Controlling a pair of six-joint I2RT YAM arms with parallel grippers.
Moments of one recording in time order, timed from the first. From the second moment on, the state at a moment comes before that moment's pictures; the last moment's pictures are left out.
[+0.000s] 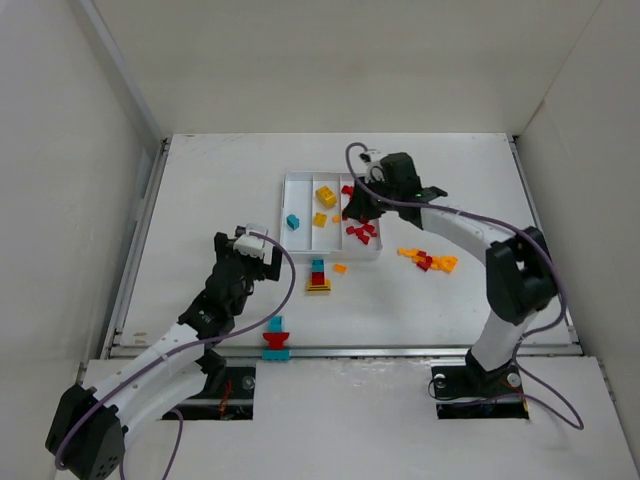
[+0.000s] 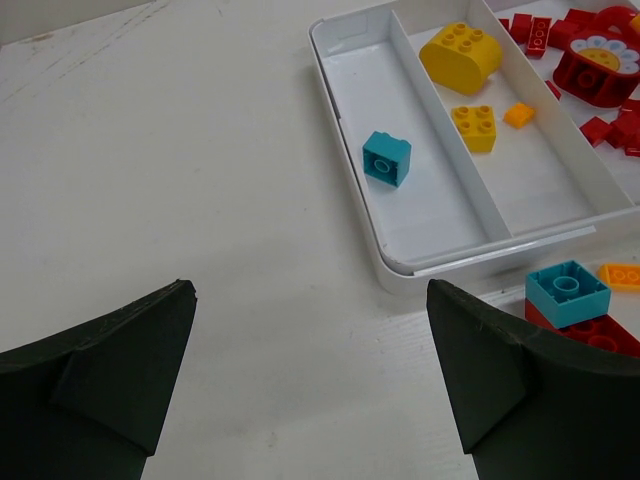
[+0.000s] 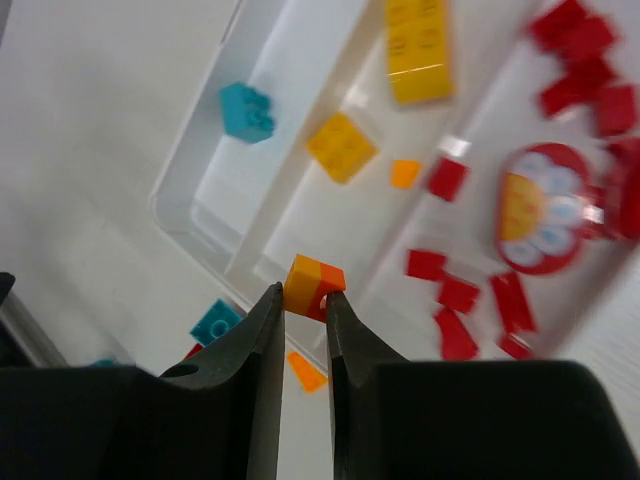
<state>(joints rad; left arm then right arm) -0.59 0.73 0.29 0.23 -0.39 0.05 0.45 1.70 1.25 -0.17 -0.32 0.32</state>
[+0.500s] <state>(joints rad) -0.59 0.71 0.27 0.24 -0.39 0.07 0.52 2.05 1.52 -0.23 -0.55 0.25</state>
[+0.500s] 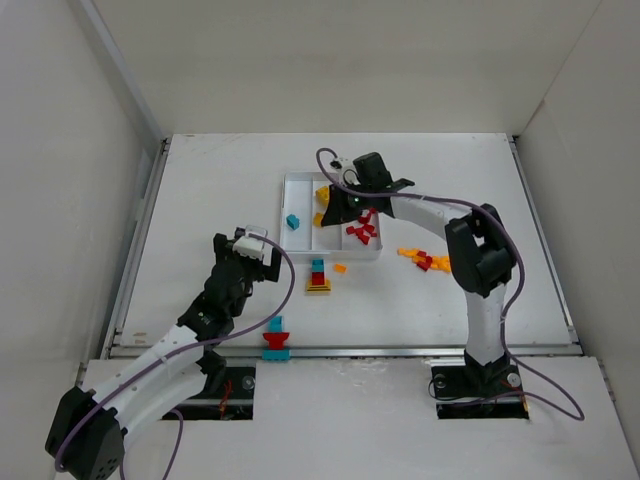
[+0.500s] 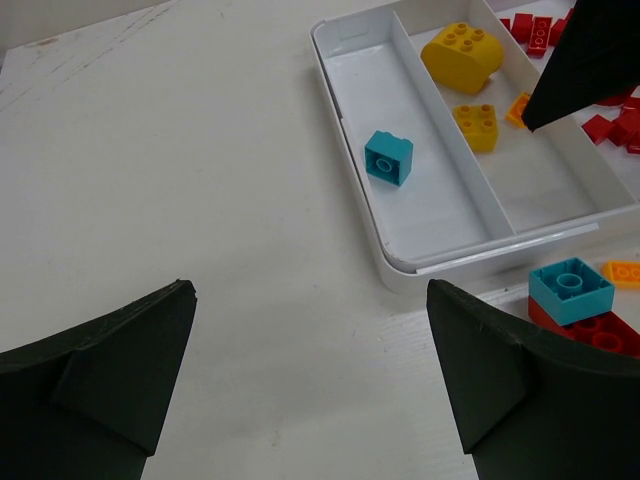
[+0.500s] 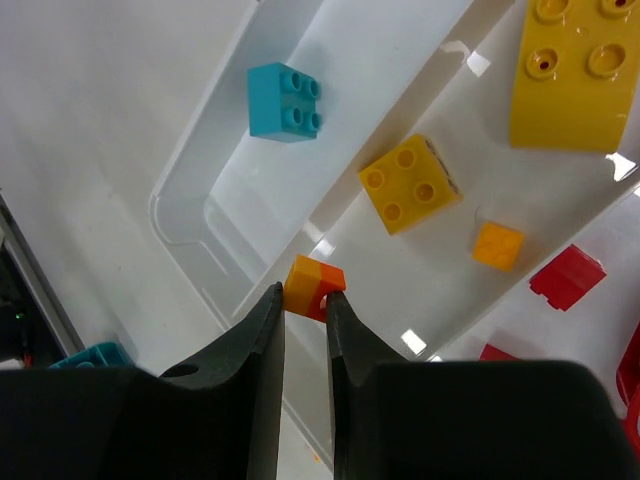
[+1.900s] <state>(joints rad) -0.59 0.72 0.27 0.24 -0.40 0.08 0.32 1.73 1.26 -0.66 0.00 0.42</state>
